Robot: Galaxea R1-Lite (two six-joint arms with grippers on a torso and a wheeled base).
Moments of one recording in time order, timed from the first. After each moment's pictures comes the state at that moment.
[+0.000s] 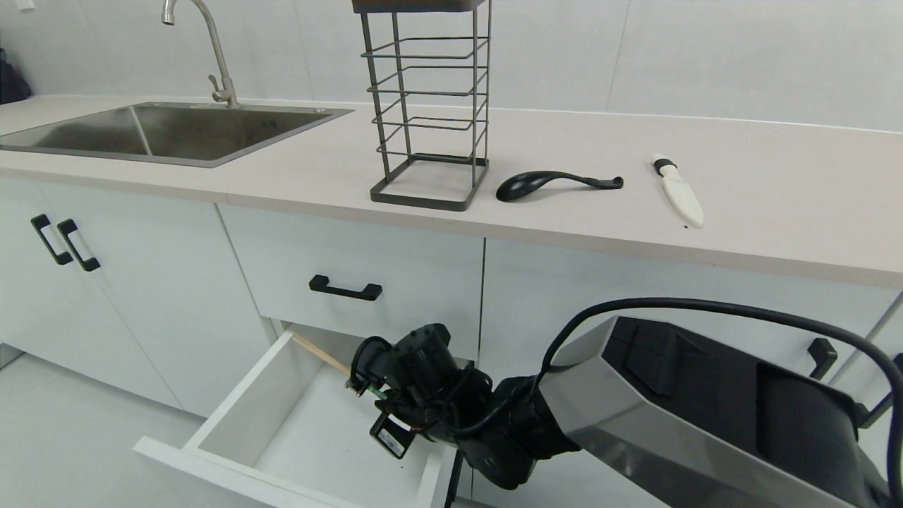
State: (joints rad) left arm 0.00 0.00 0.00 0.00 -0.07 0.00; right arm 0.96 2.52 -1.42 -0.43 -0.04 -0.20
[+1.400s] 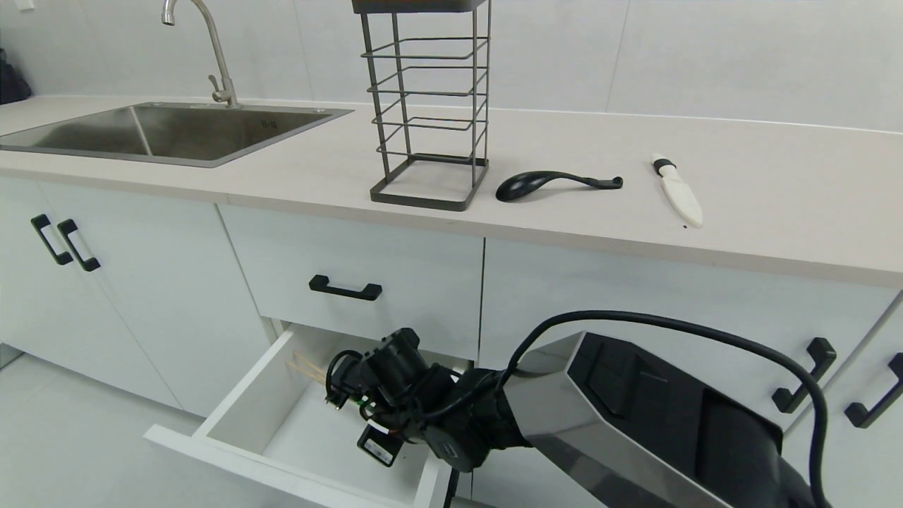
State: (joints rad) left arm 0.00 0.00 0.00 0.00 -0.07 0.00; right arm 0.98 2.65 -1.72 -0.13 -0.04 -0.25
